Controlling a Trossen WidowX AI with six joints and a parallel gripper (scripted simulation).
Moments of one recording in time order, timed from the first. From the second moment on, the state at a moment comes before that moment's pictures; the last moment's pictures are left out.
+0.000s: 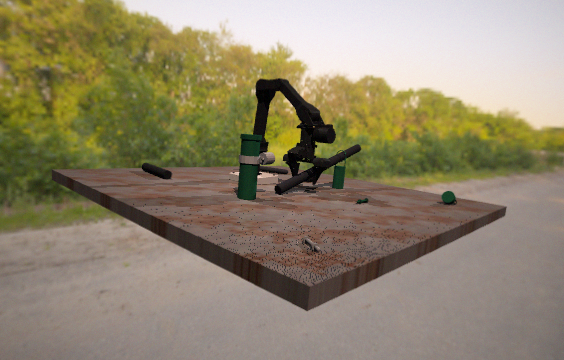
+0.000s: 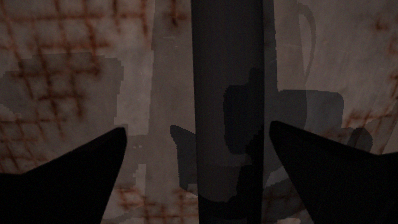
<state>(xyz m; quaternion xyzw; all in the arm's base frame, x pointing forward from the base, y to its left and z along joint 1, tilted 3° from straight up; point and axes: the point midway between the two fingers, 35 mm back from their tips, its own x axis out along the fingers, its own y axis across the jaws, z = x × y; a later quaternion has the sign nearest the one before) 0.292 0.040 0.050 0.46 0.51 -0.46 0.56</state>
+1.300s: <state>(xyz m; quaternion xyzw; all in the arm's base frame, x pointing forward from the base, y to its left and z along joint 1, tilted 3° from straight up) 0.288 0.038 0.043 0.45 0.52 -0.46 0.56</state>
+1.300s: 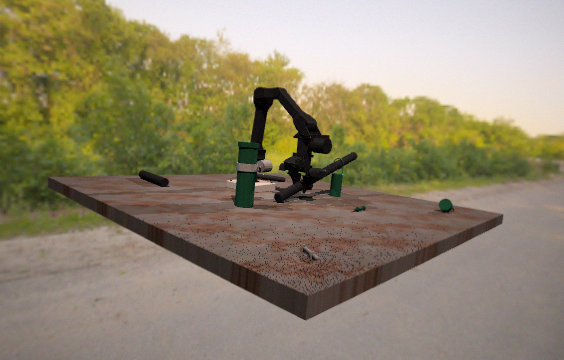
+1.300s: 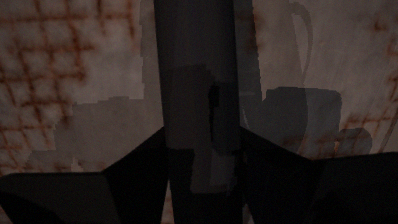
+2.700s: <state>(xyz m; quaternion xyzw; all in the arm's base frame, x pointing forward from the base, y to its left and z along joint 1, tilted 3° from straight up) 0.278 0.015 0.116 0.40 0.44 -0.53 0.60</state>
